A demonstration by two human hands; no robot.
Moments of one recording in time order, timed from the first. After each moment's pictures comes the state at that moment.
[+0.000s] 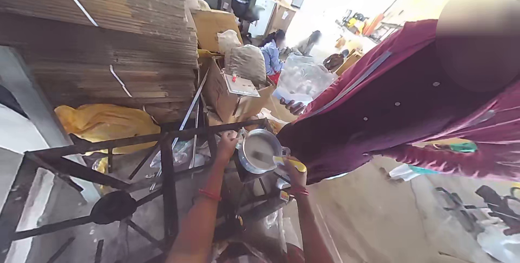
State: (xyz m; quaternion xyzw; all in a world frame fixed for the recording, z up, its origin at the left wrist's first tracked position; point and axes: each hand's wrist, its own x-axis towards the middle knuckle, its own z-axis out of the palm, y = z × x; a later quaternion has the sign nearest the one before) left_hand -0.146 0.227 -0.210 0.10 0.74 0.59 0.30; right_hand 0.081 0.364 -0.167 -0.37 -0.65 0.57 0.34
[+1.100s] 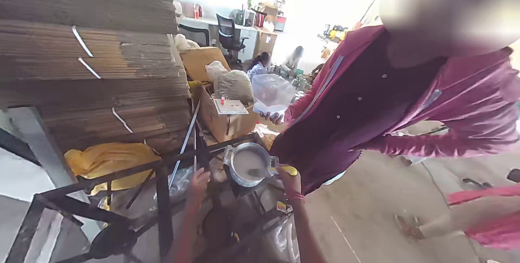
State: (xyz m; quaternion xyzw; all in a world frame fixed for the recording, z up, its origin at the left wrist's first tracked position) left_hand -0.085 0.141 -0.227 0.08 0.72 0.66 0.21; right_hand 0.103 0.384 -0.157 -0.42 -0.68 0.53 0.30
